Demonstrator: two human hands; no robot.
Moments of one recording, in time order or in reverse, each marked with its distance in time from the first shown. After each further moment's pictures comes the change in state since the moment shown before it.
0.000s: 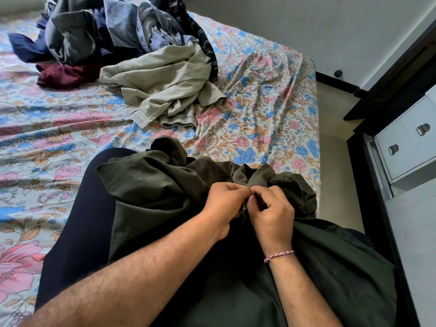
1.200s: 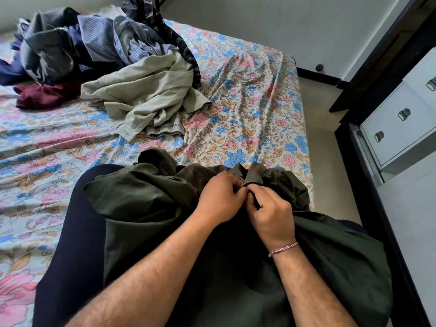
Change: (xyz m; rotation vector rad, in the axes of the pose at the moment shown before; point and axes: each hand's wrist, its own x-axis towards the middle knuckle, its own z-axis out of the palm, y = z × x) left_hand 0.023 0.017 -0.005 0.966 -0.015 0.566; right_hand 0.009 0.018 -0.003 -0.127 0.042 -0.242
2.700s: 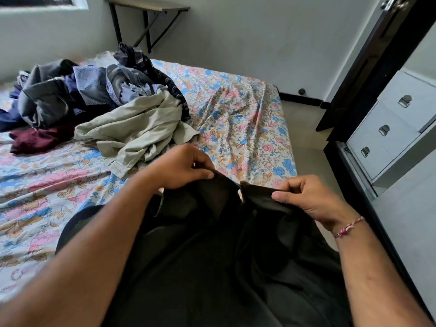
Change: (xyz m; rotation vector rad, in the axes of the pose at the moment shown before) left_hand 0.070 0.025 -0.145 0.229 -0.214 0.382; right_hand 0.115 0.035 -0.114 0.520 -0.590 0.721
